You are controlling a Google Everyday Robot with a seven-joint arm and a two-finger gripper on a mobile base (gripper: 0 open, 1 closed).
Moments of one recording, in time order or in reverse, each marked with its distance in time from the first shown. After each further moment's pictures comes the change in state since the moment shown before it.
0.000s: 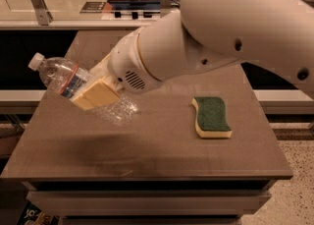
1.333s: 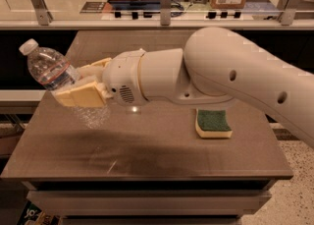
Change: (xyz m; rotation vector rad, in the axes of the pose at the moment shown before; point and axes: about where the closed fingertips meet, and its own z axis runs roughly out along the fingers) arm -0.018 -0.001 0.033 -0.044 -0.334 0.109
